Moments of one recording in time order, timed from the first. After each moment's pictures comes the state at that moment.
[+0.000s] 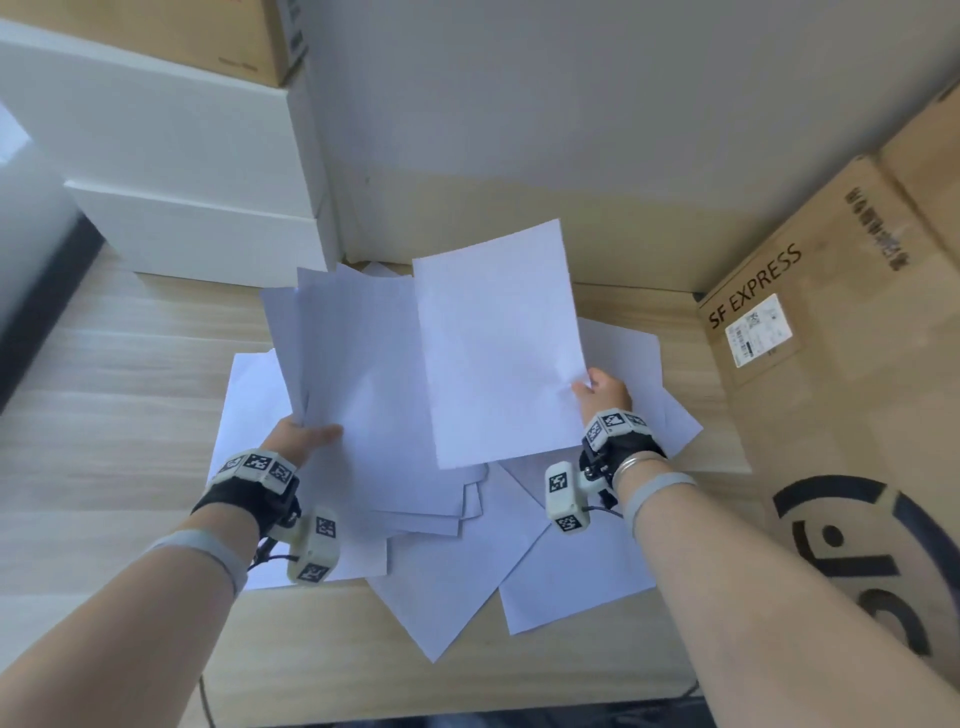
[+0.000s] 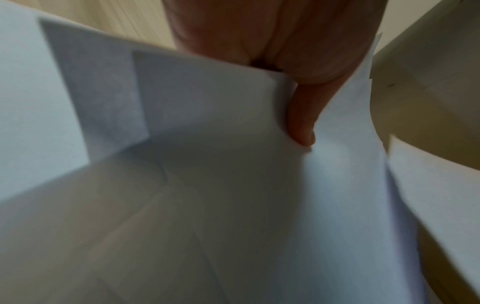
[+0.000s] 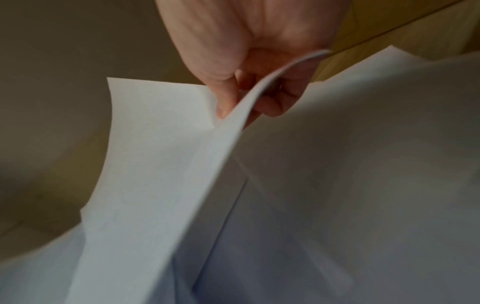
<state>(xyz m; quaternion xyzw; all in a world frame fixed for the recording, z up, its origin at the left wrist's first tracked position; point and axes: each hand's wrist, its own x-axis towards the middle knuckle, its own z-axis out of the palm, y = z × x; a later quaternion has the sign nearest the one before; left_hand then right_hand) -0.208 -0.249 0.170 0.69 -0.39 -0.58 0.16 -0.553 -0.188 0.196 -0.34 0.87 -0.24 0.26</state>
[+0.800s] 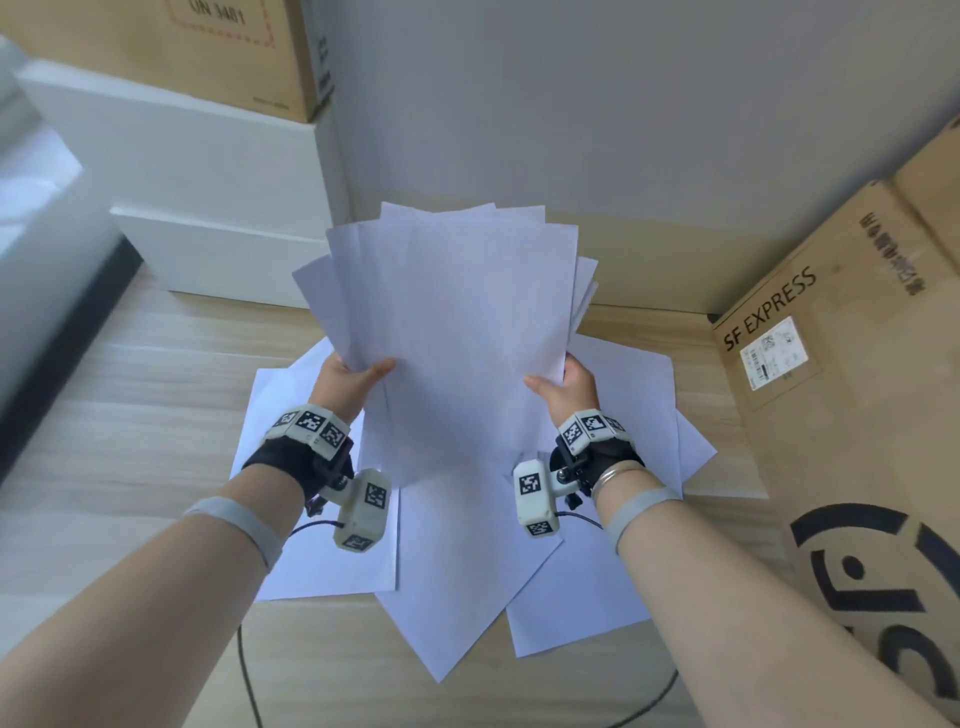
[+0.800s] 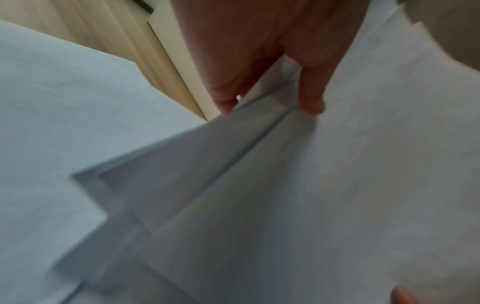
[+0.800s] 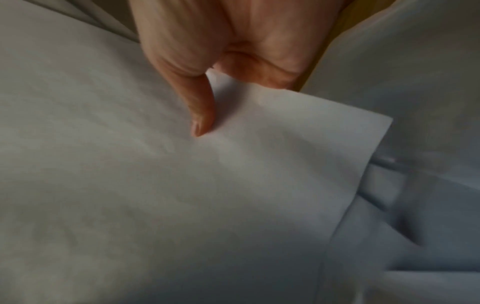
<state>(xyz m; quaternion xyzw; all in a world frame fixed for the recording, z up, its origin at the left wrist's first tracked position) -0.261 -0.271 0.240 0.56 -0.44 -0.59 0.37 -0.501 -0.214 0.229 -0.37 0.73 -0.46 0.36</state>
